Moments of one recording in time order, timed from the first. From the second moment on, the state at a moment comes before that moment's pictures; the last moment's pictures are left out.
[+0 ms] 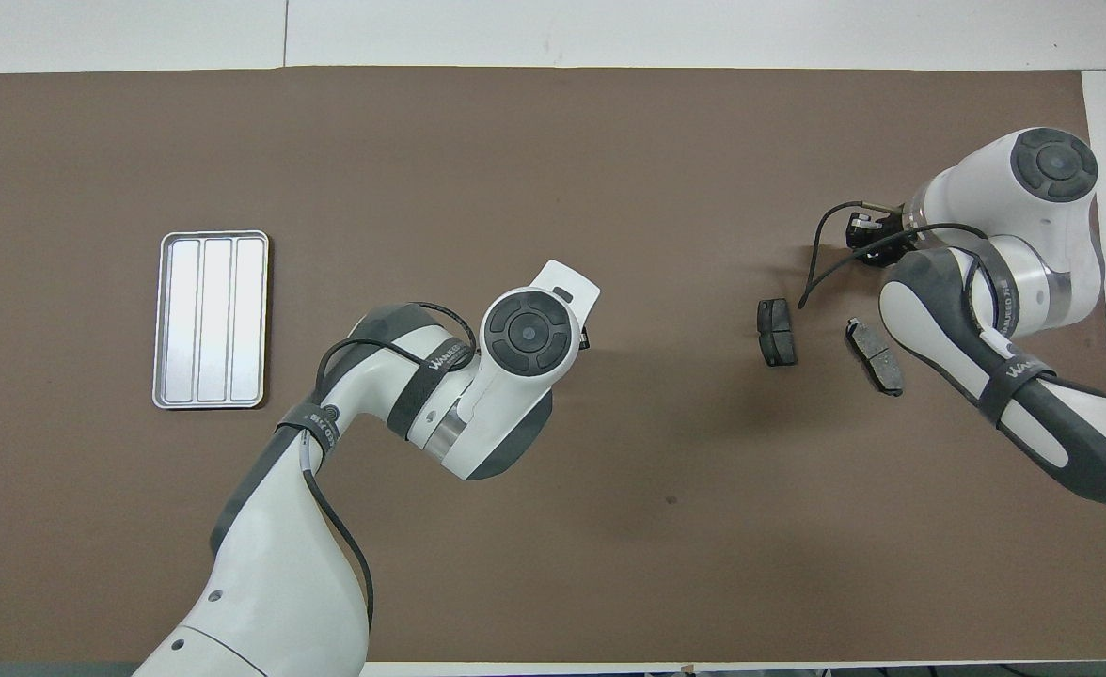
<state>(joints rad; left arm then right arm) -0.75 0.44 0.05 -1.80 0.05 2.28 -0.87 -0.48 0.54 0.50 -1.77 -0.39 2.26 0.56</state>
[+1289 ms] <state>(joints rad) -0.05 0.16 0.09 -1.78 0.02 1.90 0.04 -0.46 0.36 0.68 -1.58 -0.39 1.77 0.48</state>
